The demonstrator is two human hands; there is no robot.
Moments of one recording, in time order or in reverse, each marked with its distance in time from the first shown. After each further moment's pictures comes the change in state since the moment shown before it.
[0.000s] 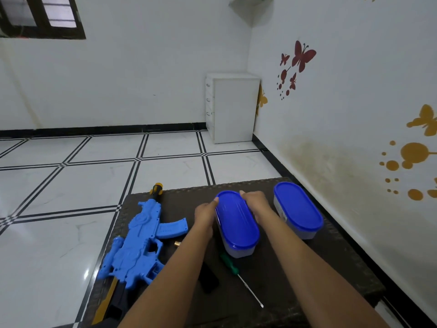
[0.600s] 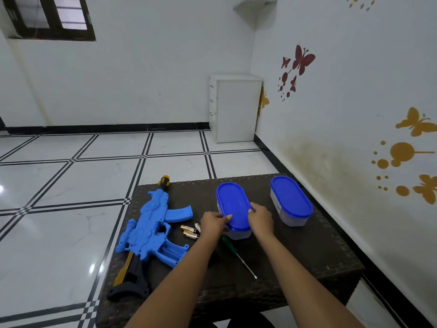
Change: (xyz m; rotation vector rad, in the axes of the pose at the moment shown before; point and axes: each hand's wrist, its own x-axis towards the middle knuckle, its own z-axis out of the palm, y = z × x) left_hand -0.057 -0.039 -0.016 0.372 -0.055 0.181; right_hand -0.062 0.057 -0.005 -0.371 0.175 -0.233
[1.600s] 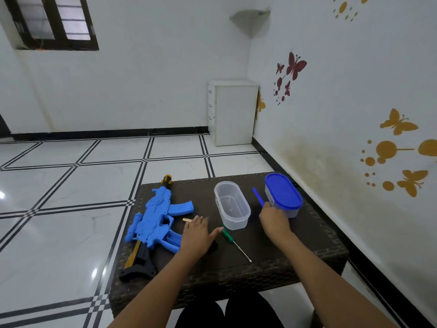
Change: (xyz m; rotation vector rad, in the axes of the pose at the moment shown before) left_hand -0.041 -0.044 -0.041 1.032 0.014 0.380; right_hand -0.024 0.031 -0.042 -0.717 0.067 -0.255
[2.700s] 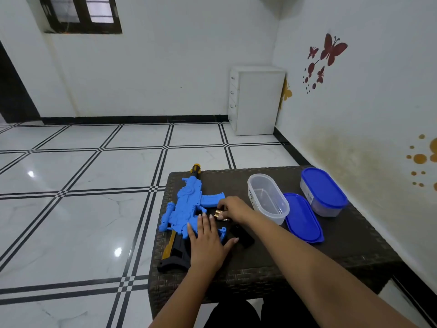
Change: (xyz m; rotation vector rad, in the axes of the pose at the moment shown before) left_hand -0.023 -0.060 0.018 0.205 0.023 -0.154; right_hand 0.032 -0.164 0.043 0.258 -0.368 -0.456
